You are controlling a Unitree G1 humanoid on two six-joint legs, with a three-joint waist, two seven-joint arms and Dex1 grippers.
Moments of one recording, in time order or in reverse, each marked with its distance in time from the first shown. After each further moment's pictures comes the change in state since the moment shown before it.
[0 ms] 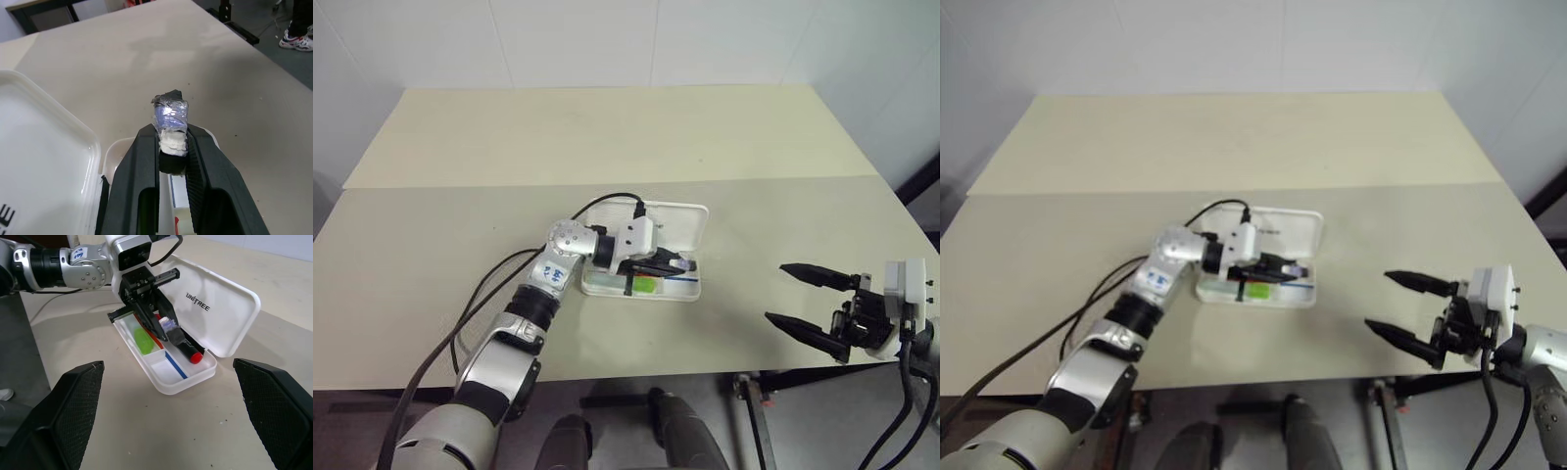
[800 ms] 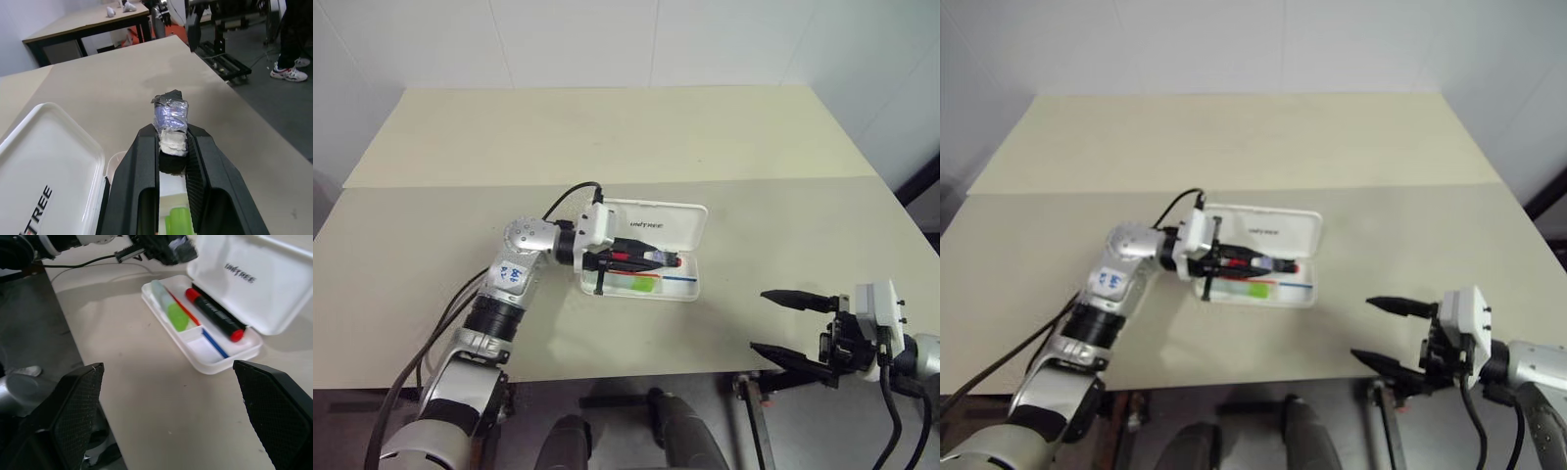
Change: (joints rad) left arm 0.097 0.135 0.073 -0.252 -0.218 0.125 -0.106; right arm 0.089 -0.018 0.024 -0.093 -0.032 0.034 0.019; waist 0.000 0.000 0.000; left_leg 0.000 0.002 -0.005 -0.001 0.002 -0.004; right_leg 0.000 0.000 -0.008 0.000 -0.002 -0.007
